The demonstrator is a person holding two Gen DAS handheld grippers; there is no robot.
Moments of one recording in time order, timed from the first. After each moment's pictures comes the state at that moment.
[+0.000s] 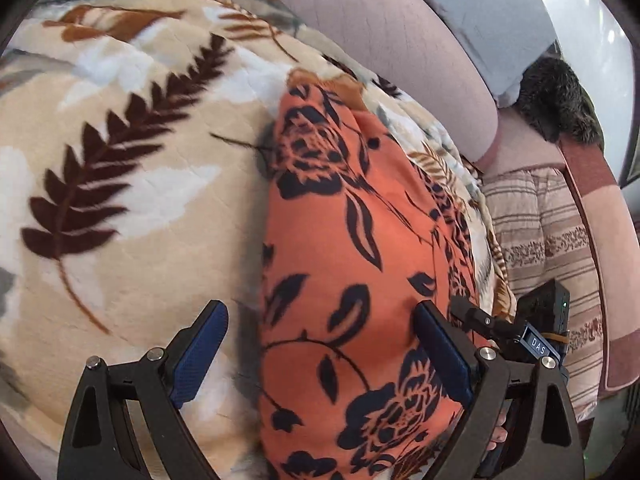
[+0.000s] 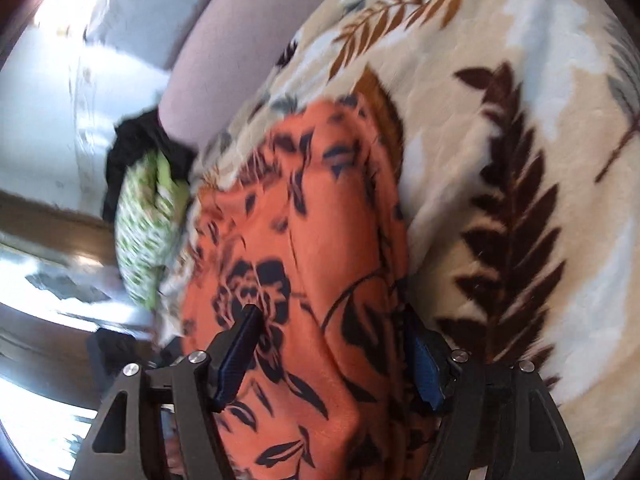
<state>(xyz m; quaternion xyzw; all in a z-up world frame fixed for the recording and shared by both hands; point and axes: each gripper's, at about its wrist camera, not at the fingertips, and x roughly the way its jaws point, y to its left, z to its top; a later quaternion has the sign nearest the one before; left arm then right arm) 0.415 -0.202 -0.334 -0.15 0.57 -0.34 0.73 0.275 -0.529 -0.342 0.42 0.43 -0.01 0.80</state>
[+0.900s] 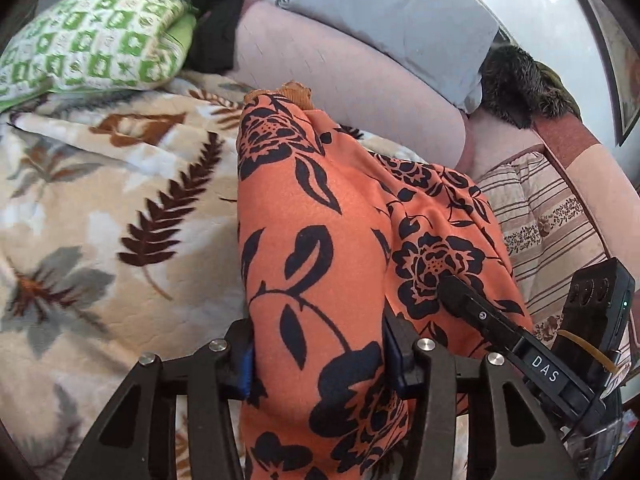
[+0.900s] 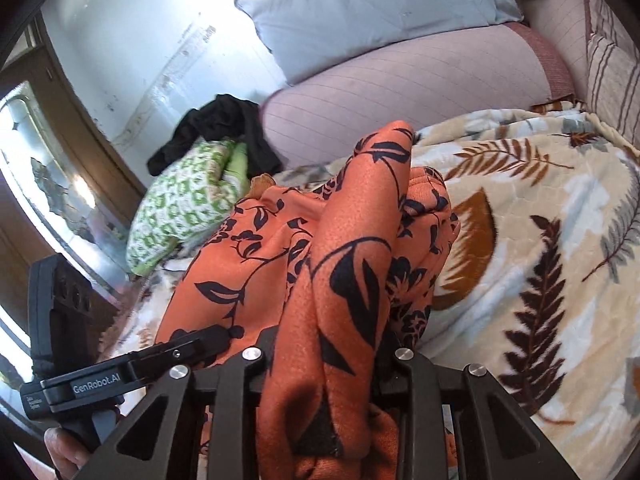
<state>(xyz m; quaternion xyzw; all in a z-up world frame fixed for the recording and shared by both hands) 0.340 -0.171 -0.237 -0.08 0.47 -0.31 0.82 0.236 -0.420 -0.232 0.25 0.32 0.00 0.91</state>
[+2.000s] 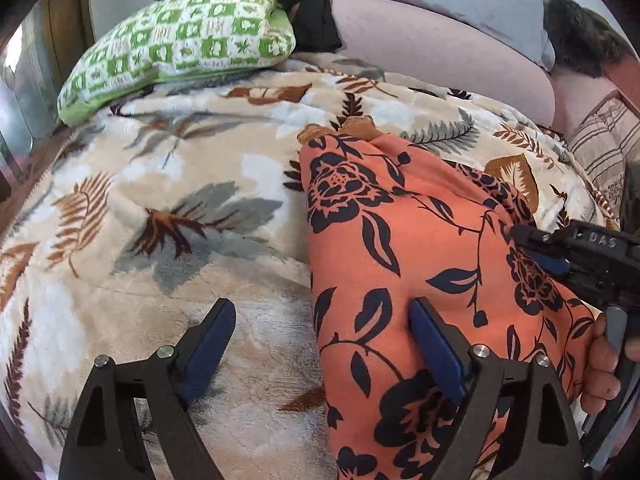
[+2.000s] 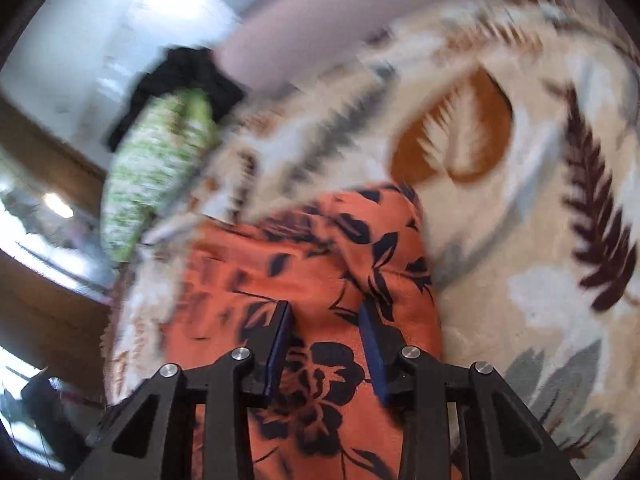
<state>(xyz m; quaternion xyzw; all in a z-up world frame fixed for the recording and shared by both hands) 0.309 -0.101 -0.291 0.04 0.46 -0.16 0.87 0.275 -0.386 -0.331 0.36 0.42 -0.04 0.83</state>
